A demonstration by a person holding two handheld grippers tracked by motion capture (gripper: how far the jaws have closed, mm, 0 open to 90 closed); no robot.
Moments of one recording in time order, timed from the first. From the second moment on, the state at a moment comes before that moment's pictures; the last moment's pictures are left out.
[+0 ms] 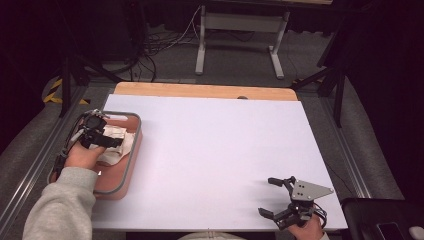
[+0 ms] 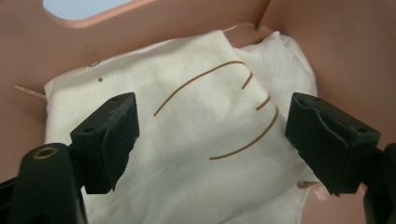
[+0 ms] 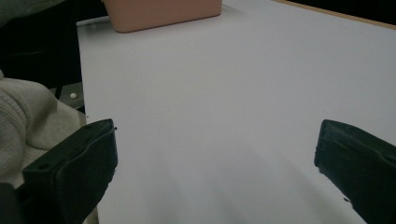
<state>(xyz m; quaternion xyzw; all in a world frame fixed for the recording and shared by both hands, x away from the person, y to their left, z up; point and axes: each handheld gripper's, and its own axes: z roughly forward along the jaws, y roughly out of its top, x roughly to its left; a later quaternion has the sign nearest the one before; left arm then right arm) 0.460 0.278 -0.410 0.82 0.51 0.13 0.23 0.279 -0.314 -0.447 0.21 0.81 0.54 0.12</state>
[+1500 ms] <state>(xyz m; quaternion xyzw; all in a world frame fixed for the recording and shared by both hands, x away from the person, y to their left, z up) 0.465 0.273 -0.424 0.84 0.51 0.10 0.16 0.278 -0.311 -0.447 0.20 0.81 0.54 0.12</state>
